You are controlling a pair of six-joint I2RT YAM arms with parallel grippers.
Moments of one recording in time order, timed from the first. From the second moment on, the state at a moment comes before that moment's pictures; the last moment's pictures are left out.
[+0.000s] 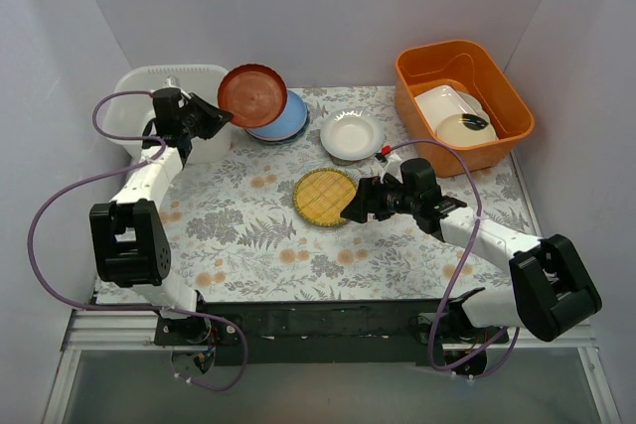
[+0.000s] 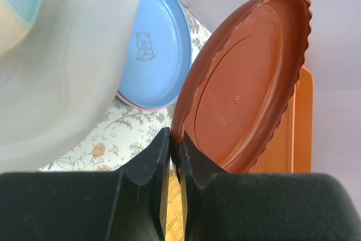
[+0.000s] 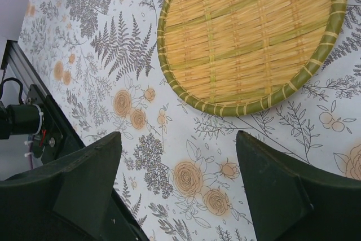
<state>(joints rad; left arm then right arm) 0.04 1.61 1.19 -0.02 0.33 -0.86 0.52 1.30 0.62 0.11 -0.51 0.44</state>
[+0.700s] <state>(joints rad) 0.13 1.61 1.27 -0.07 0.19 -0.88 0.52 1.39 0.63 0.14 -0.58 0.43</state>
